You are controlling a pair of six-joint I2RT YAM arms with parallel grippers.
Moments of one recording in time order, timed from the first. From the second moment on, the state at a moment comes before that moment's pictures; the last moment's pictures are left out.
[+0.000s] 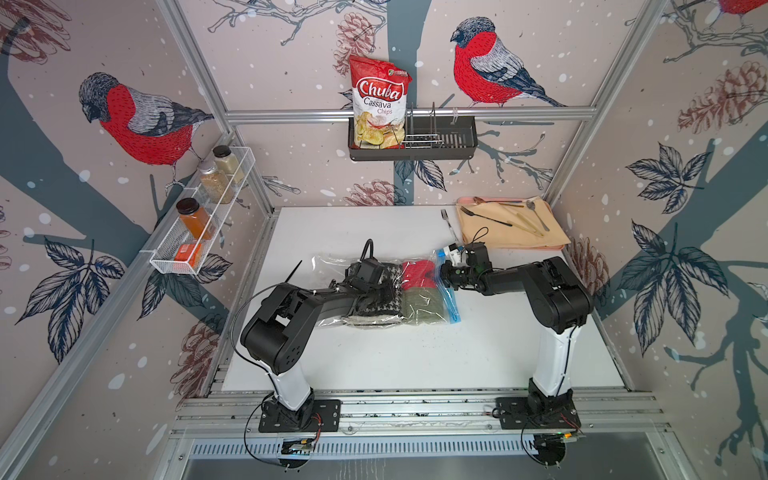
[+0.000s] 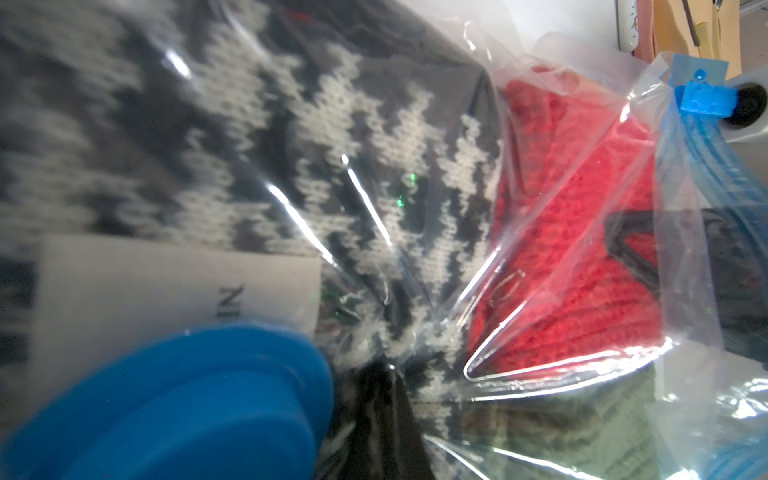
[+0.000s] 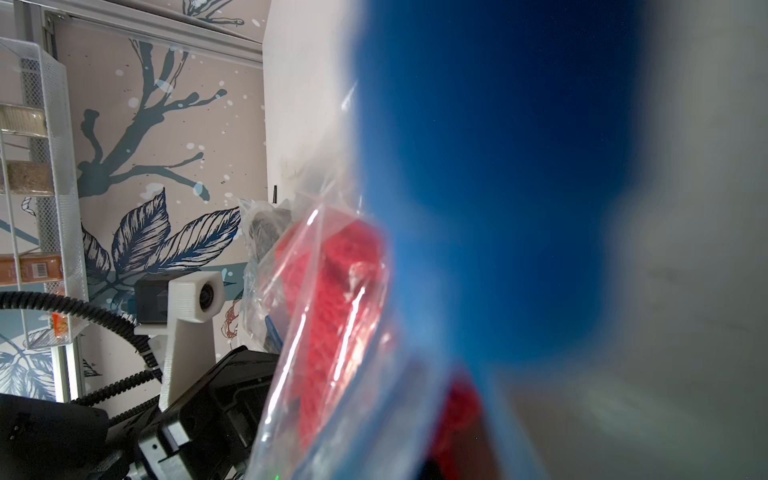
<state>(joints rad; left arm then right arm) -0.54 1.74 0.80 0.04 0.19 -0.73 0.38 2.00 0.93 0.38 -0.78 0.79</state>
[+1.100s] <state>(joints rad) -0.51 1.70 0.77 0.03 0.21 -0.76 0.37 1.58 0.86 -0.23 -0.22 0.62</state>
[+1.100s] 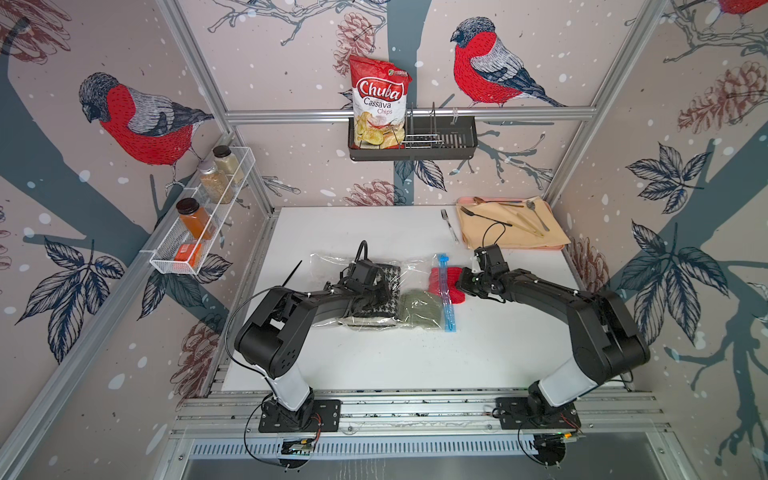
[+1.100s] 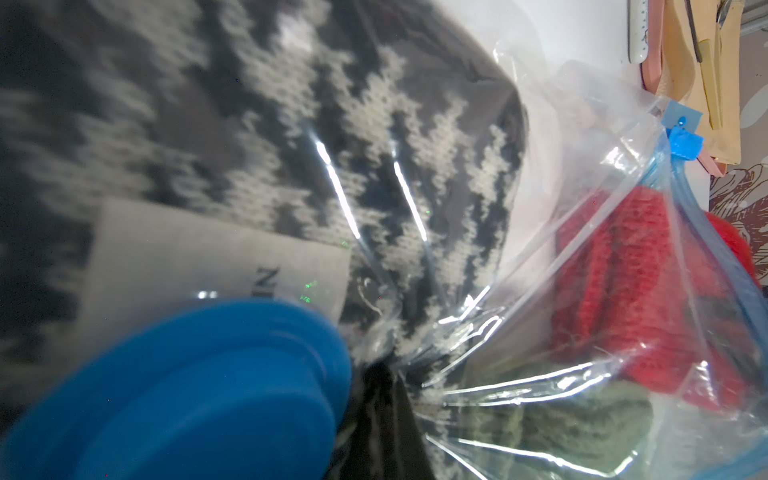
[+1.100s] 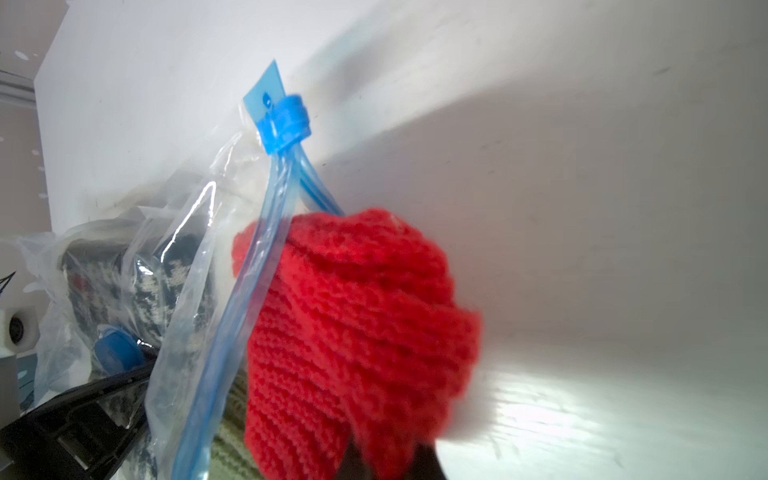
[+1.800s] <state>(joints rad) -0.52 1.74 0.80 0.03 0.21 -0.76 0.19 1.95 1.59 -0.35 -0.59 0.47</state>
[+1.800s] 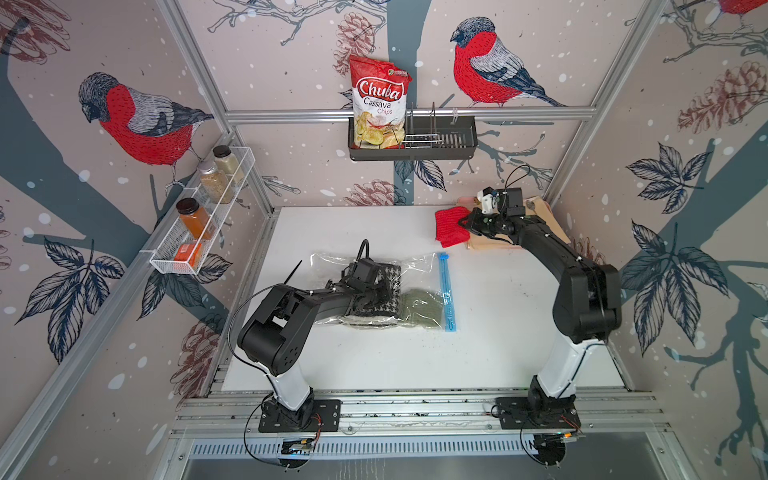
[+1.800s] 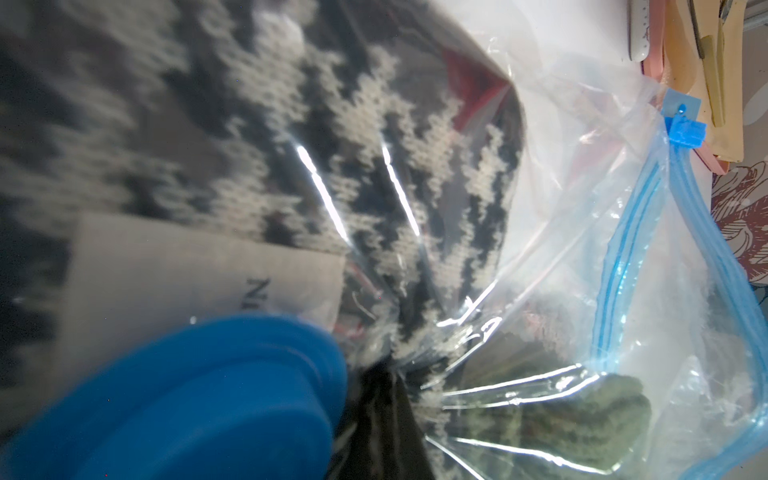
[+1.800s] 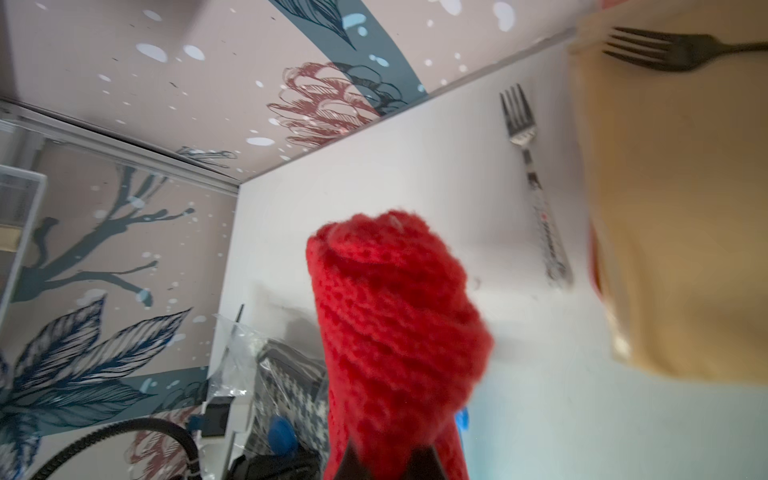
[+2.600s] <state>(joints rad) -0.54 1.71 0.77 0.05 0.21 -0.74 0.39 2.75 2.40 0.01 -1.04 1.03</state>
